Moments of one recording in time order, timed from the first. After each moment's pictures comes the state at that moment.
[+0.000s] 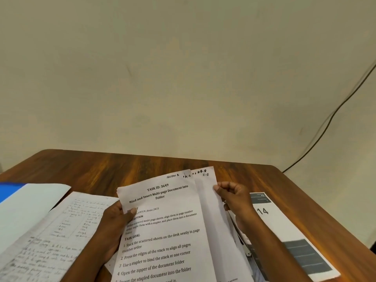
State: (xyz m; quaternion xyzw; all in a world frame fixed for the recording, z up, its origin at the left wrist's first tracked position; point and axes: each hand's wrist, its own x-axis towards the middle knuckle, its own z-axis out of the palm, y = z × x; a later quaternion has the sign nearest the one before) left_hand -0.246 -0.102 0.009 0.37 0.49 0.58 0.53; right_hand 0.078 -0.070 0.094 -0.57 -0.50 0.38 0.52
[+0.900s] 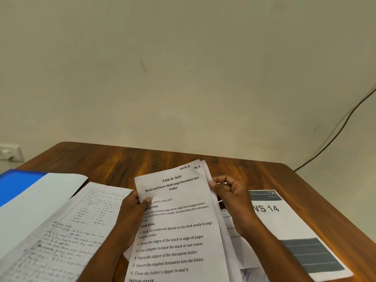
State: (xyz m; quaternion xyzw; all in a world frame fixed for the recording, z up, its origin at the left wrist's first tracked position) left_hand -0.233 -0.107 0.016 0.39 0.53 0.59 0.46; right_hand 0.027 -0.113 0.110 -0.49 -0.55 0.41 0.53
